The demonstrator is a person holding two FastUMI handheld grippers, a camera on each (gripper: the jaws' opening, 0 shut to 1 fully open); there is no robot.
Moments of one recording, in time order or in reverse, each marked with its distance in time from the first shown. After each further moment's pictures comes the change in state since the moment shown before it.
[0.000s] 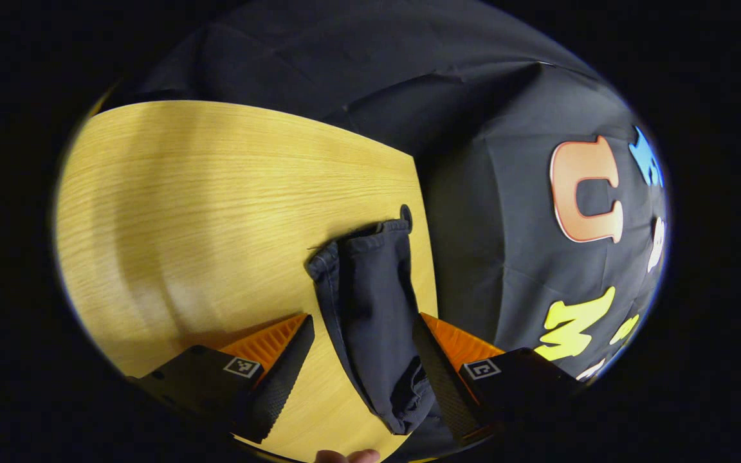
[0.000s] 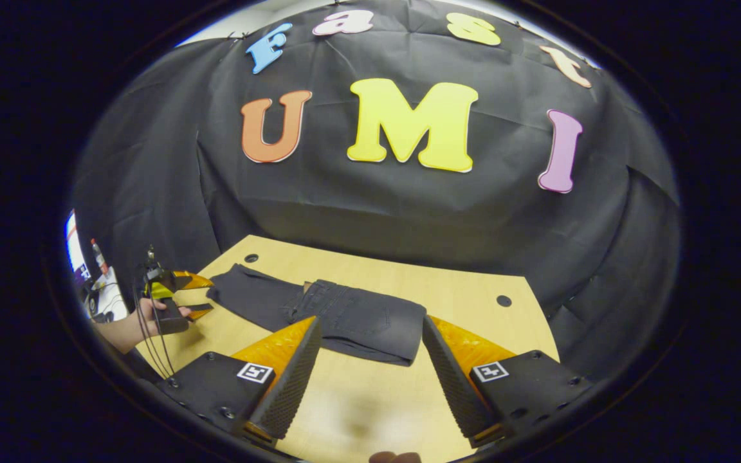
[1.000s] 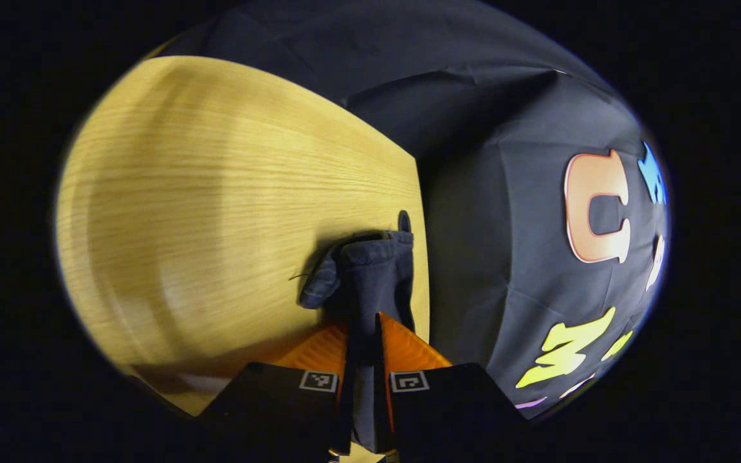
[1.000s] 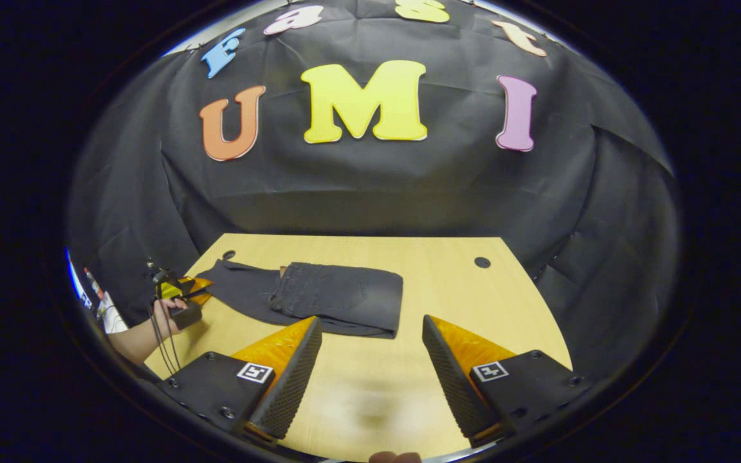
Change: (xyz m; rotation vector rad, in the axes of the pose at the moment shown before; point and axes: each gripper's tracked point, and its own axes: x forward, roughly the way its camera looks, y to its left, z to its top) left arm 0.057 -0.032 0.007 -0.025 -0.070 -0.111; right arm -0.022 -0.043 -0.045 0.137 0.078 -0.110
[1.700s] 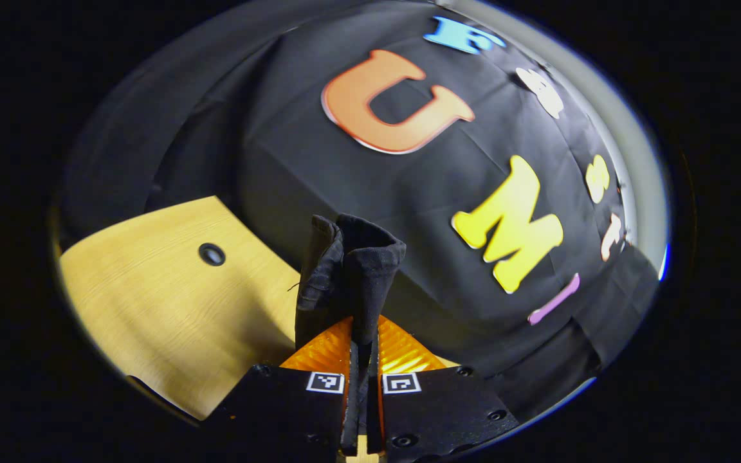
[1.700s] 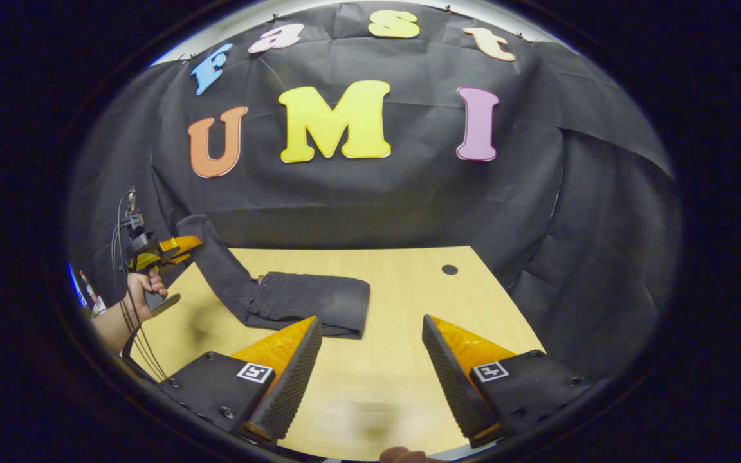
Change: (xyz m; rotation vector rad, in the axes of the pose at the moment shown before) left arm -0.023 -0.210 -0.151 0.791 0.019 -0.271; right arm -0.041 -0.066 -0.010 0.043 -0.093 -0.059
